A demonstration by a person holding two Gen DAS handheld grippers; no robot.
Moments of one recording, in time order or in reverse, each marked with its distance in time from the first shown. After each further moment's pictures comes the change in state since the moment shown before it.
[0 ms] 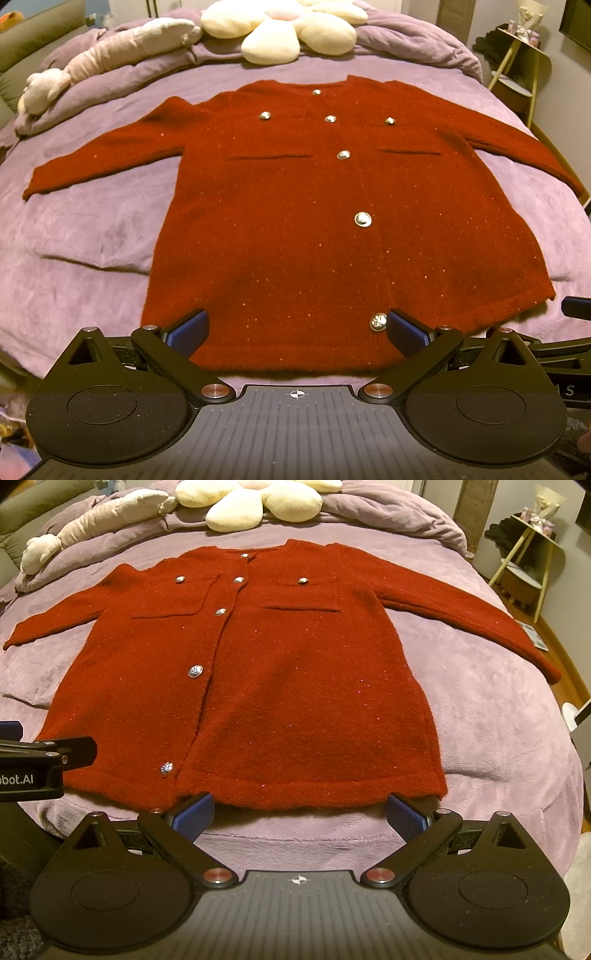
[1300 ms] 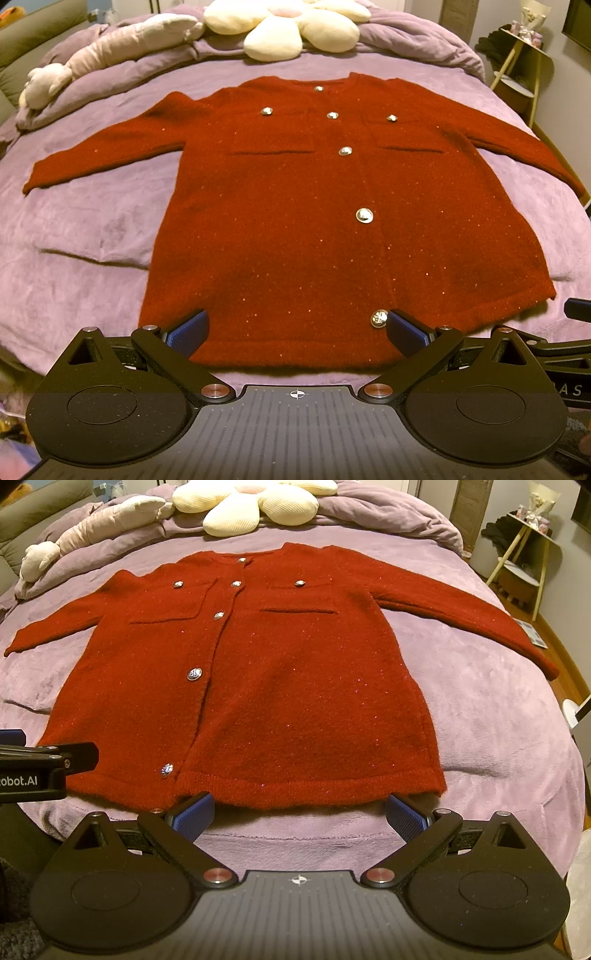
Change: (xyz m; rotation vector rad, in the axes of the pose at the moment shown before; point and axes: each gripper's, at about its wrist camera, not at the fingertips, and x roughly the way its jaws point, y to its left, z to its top) left arm 0.002 0.002 -0.002 -0.012 0.013 0.000; right arm -0.002 -0.004 -0.004 0.020 -0.016 0.007
